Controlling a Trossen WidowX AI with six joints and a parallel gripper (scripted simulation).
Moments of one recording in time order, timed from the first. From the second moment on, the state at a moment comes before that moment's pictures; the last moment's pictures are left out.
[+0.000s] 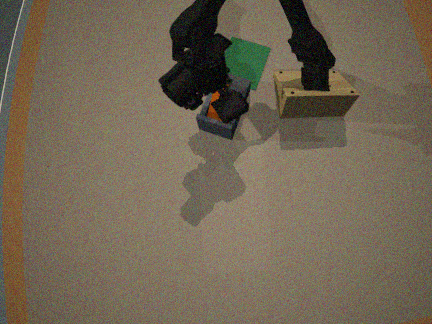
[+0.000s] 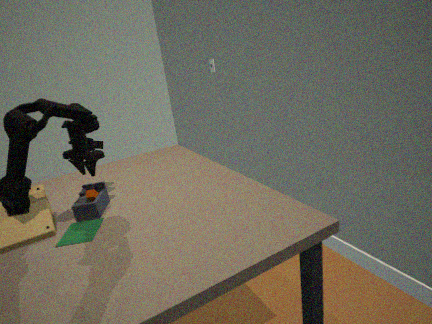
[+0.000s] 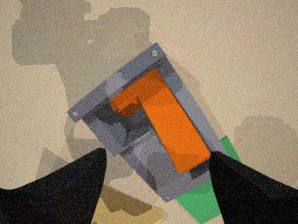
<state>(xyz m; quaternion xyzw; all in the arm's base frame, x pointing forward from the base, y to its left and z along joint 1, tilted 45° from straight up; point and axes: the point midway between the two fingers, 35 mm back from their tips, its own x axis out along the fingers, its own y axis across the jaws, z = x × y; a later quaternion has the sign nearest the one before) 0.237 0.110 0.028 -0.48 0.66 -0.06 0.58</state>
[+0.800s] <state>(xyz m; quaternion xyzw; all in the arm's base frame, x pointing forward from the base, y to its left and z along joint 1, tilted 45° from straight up) 0.234 0.069 0.037 -0.64 0.64 0.16 0.39</state>
